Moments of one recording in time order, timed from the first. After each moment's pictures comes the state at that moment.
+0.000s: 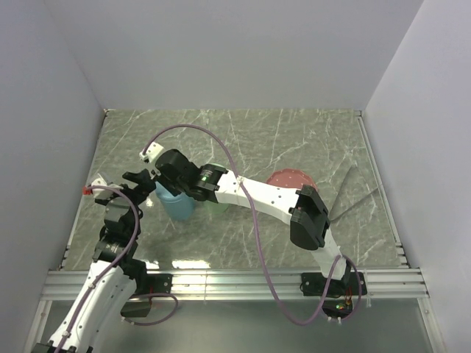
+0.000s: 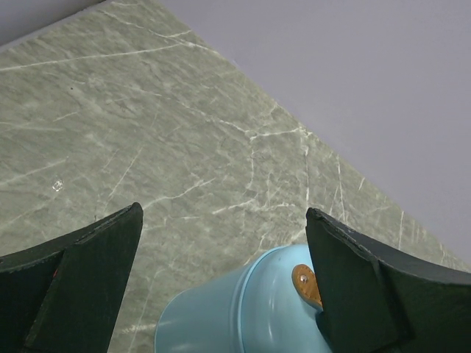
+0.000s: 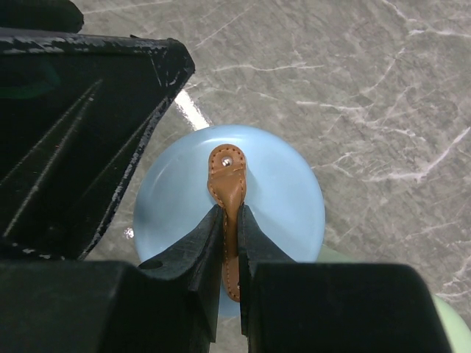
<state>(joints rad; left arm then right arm) -0.22 0.43 0.31 0.04 -0.51 -0.65 1.15 2.09 1.95 -0.47 0.23 0.01</state>
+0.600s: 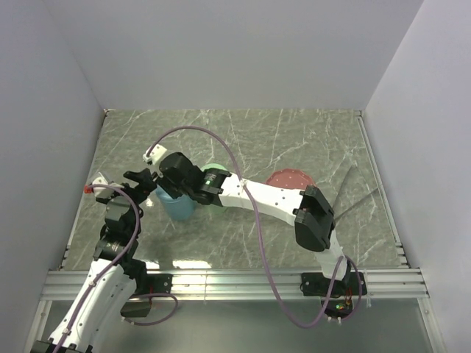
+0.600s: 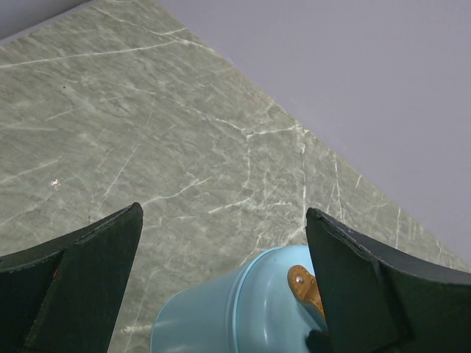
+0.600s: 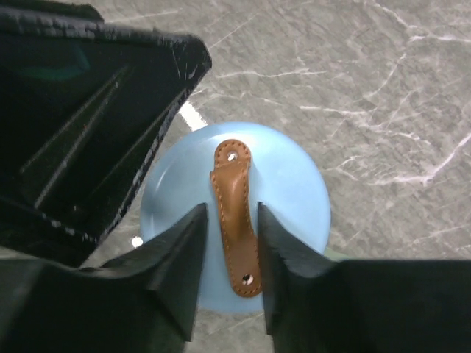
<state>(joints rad) -0.22 0.46 0.31 0.06 -0.49 -0.65 1.15 2.05 1.87 -0.39 0.24 0.02</state>
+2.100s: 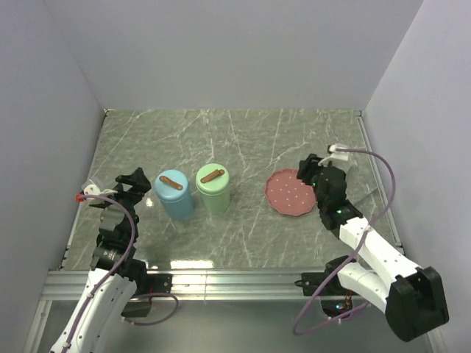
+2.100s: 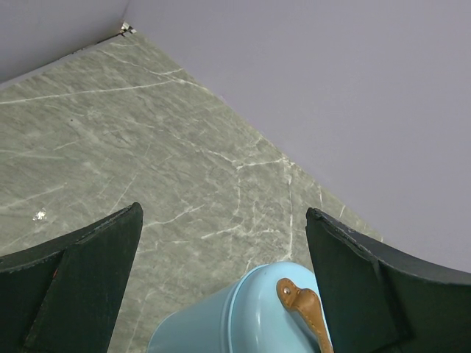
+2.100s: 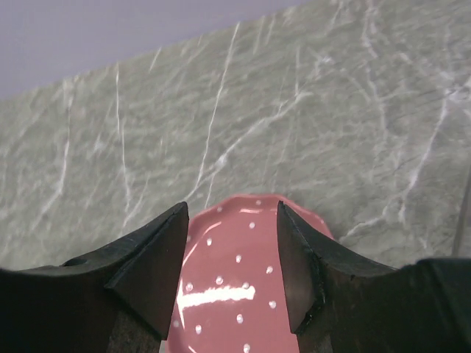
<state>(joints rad) -0.22 0.33 0.30 0.07 -0.54 -0.63 0.38 0.97 0.50 0.25 0.34 0.33</state>
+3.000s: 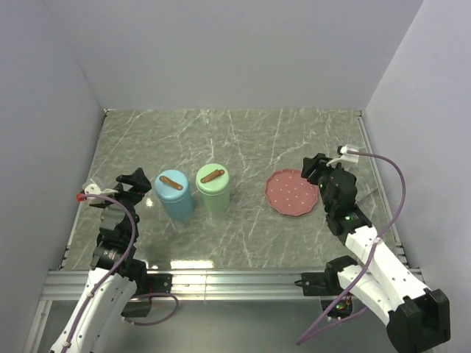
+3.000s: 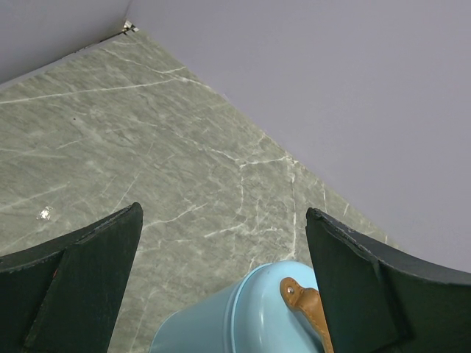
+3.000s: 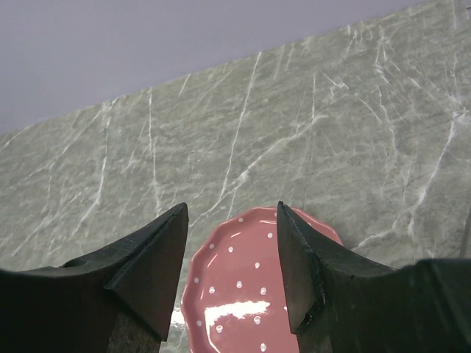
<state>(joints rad) -0.22 0.34 0.30 0.06 -0.55 -0.62 0.31 0.82 0.51 0.19 0.29 0.37</state>
